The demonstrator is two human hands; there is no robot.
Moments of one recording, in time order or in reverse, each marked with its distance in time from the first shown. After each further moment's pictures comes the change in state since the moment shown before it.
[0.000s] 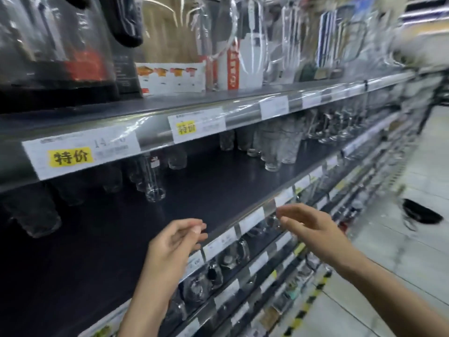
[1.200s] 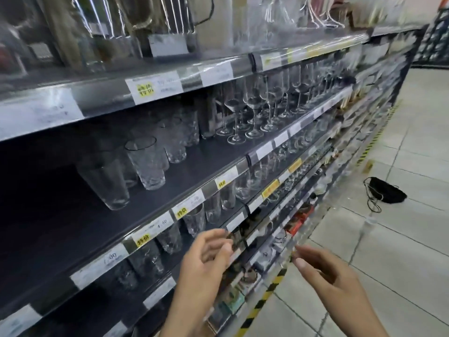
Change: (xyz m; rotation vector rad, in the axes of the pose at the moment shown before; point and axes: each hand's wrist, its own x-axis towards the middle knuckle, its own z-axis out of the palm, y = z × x) left_hand 0.126 -0.043 0.510 0.156 -0.175 -0.174; right_hand 0.100 0.260 -0.366 0.220 0.254 0.298
